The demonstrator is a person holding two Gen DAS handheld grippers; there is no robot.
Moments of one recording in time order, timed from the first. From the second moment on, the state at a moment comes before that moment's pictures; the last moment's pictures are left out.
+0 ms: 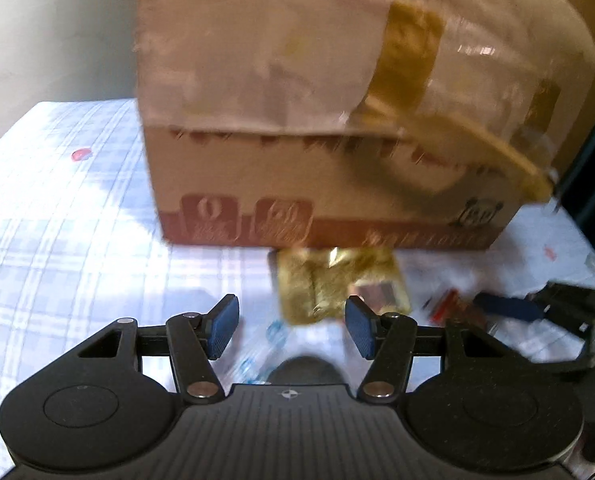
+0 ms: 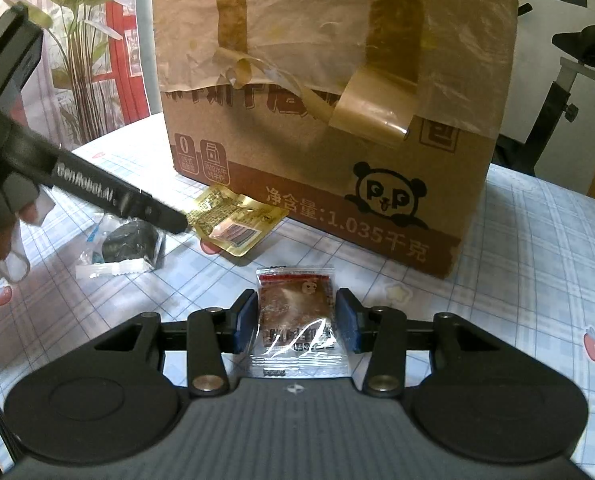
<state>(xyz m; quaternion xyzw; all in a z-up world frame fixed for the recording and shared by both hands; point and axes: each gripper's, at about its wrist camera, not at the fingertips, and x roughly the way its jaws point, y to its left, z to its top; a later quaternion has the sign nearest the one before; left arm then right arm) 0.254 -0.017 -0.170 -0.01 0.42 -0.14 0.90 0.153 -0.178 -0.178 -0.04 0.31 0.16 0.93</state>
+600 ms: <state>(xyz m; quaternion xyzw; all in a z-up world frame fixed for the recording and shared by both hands) 0.276 -0.092 -0.194 0.06 0.41 -0.10 0.90 0.153 -0.178 -0.178 -0.04 0.31 0.16 0.93</state>
